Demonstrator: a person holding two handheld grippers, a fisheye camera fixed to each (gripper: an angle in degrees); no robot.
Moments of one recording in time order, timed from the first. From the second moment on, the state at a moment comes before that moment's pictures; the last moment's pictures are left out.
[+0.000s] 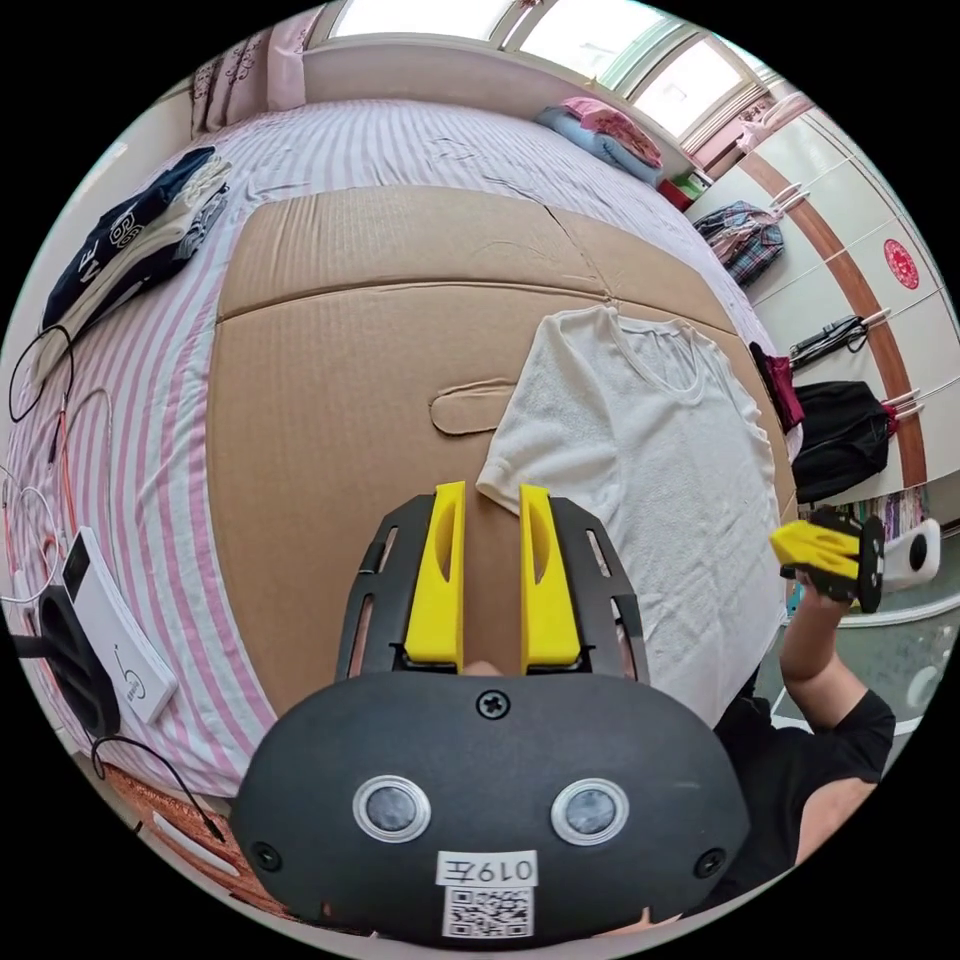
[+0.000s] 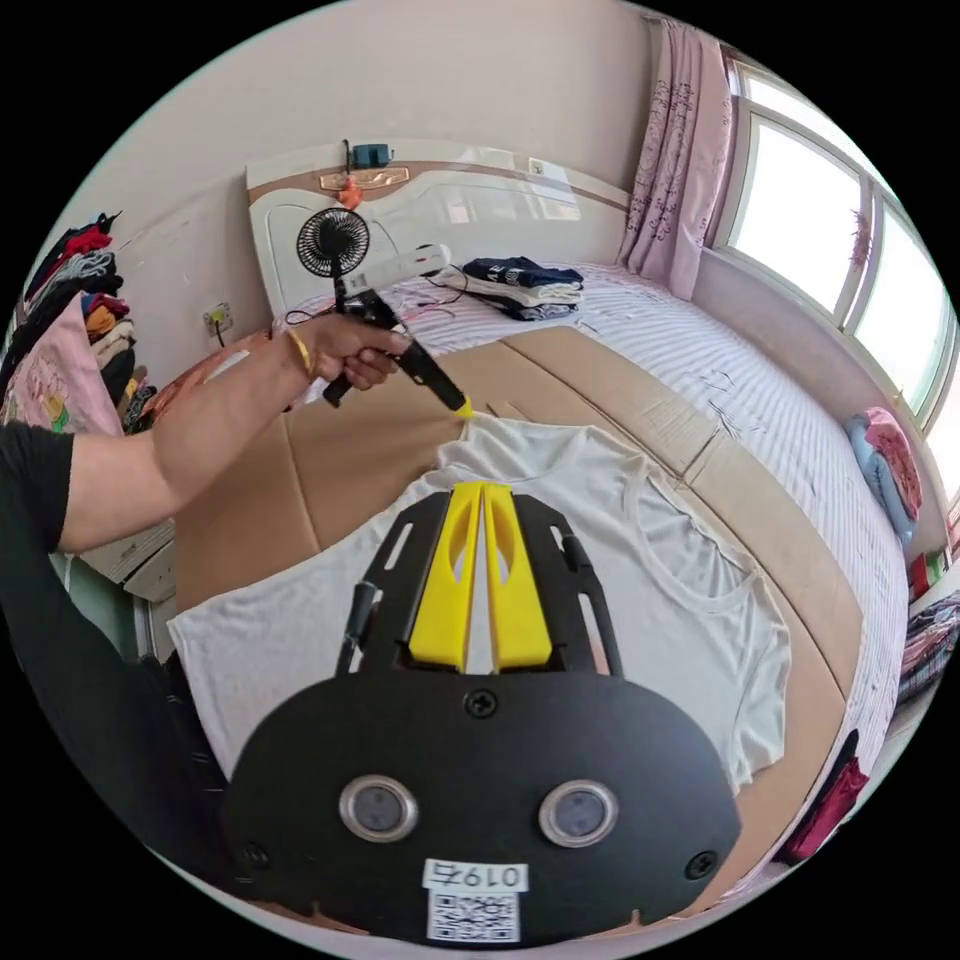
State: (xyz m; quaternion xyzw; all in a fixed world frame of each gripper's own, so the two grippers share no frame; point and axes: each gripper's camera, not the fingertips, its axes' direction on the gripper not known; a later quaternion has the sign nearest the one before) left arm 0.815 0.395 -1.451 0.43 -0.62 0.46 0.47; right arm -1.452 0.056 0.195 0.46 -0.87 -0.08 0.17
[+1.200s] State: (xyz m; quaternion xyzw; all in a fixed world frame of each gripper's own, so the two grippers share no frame) left arm 0.805 0.389 -1.511 0.43 -0.57 0.52 0.48; right arm -1.266 -0.303 -0.073 0.42 -0.82 -0.35 0.13
